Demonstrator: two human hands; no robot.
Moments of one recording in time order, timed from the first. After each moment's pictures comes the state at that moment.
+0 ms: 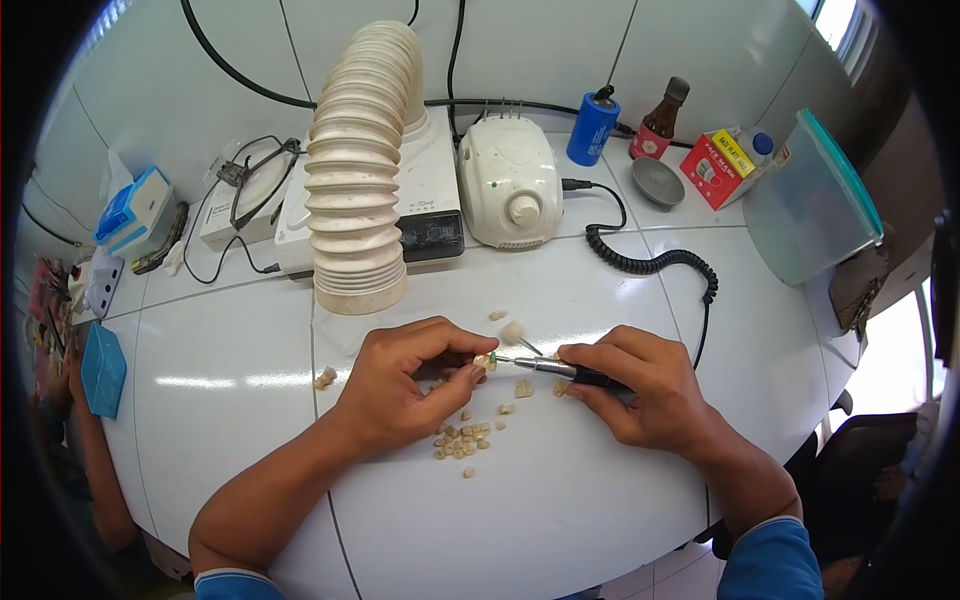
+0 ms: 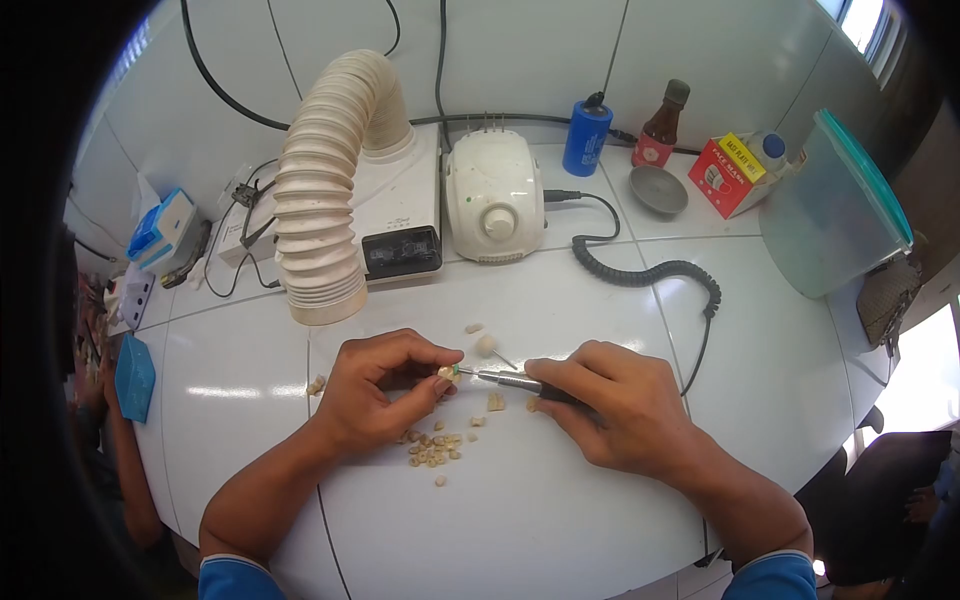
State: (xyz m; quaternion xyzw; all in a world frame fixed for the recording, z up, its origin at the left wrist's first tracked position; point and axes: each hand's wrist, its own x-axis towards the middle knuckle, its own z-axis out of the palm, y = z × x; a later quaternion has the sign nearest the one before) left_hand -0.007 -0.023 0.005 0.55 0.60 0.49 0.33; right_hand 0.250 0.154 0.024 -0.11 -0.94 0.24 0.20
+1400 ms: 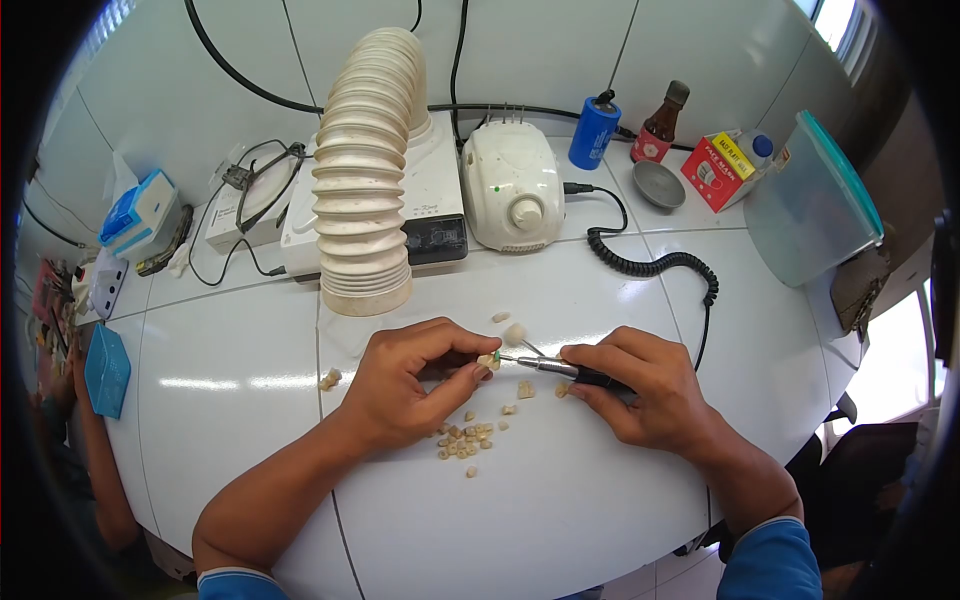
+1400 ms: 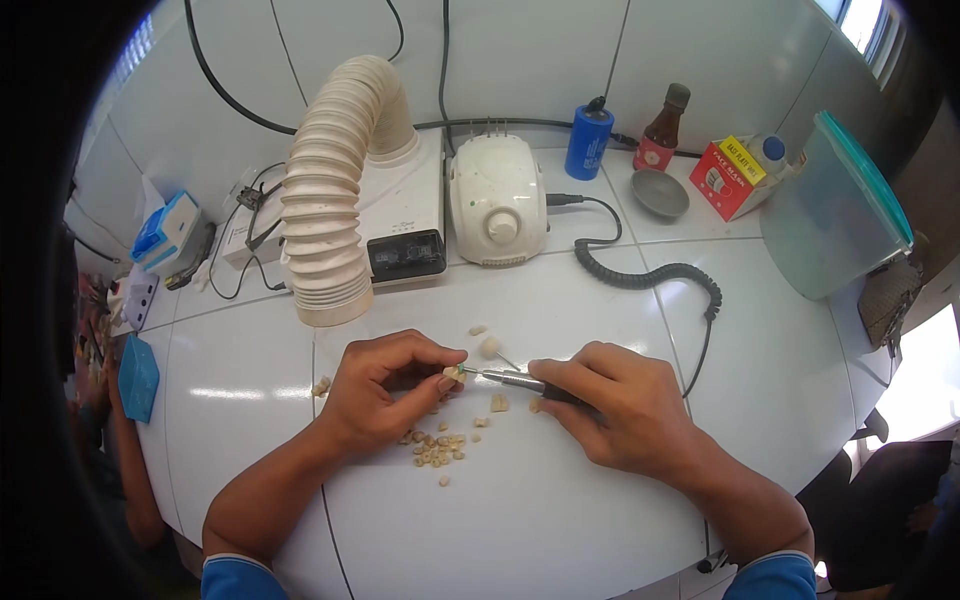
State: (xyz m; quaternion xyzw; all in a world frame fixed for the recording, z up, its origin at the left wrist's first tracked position) left_hand -0.007 -0.022 -0.001 0.54 0.59 0.51 0.32; right_hand 0.250 0.153 0.024 -0.12 -0.94 0.24 0.20
